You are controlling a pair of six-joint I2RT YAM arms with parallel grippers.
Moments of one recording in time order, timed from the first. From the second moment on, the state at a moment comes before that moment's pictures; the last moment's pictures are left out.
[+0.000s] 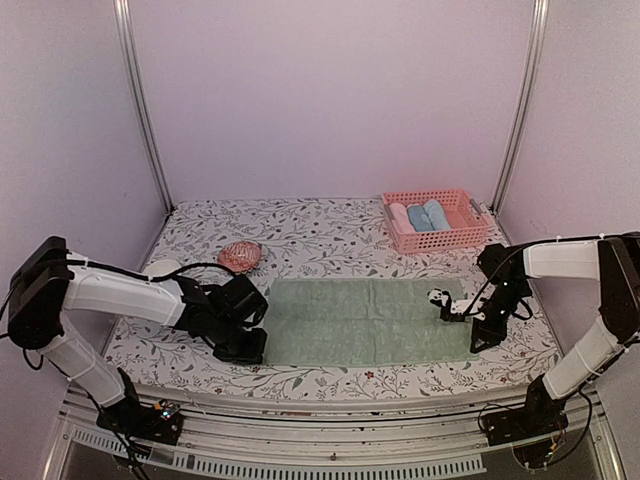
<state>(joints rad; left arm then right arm) -0.90 1.55 0.73 -0.46 0.06 -0.79 0.22 1.54 0.80 -0.88 -0.17 -0.99</state>
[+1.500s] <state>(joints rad) -0.54 1.69 1.20 -0.36 0.06 -0.21 0.06 1.94 1.54 -0.87 -0.35 -0.57</state>
